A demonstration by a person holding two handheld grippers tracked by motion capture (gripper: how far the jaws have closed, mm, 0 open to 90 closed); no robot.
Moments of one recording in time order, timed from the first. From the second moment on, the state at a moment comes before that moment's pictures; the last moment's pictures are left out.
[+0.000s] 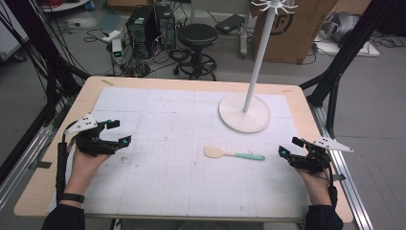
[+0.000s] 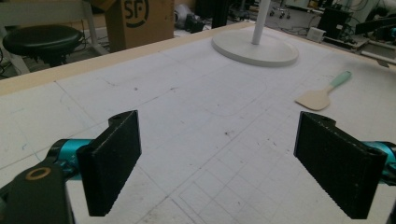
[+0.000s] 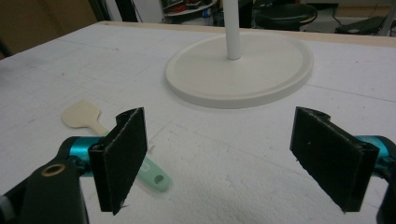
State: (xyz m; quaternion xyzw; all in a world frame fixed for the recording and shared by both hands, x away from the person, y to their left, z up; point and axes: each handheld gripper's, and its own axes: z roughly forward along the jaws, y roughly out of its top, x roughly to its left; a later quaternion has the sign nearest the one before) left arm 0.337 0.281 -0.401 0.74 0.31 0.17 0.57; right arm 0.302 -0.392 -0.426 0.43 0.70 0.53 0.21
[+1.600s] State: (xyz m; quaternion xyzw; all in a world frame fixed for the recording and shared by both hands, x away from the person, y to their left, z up) left arm 0.336 0.292 -0.399 0.74 0.31 0.17 0.57; right arm 0.301 -0.351 -0.436 0.35 0.80 0.47 0.13
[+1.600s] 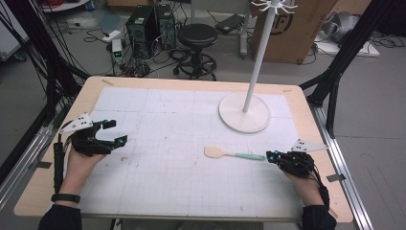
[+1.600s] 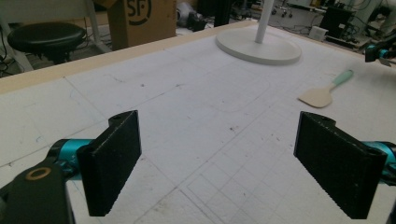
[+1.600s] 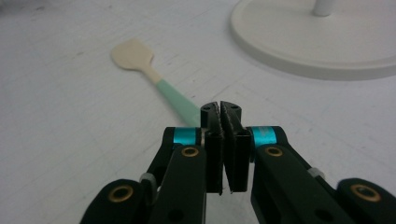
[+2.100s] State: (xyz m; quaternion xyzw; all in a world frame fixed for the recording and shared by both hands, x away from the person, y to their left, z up) left arm 0.337 0.290 -0.400 0.75 0.31 0.17 0.56; right arm 0.313 -0.337 -0.449 0.35 0.83 0.41 0.12
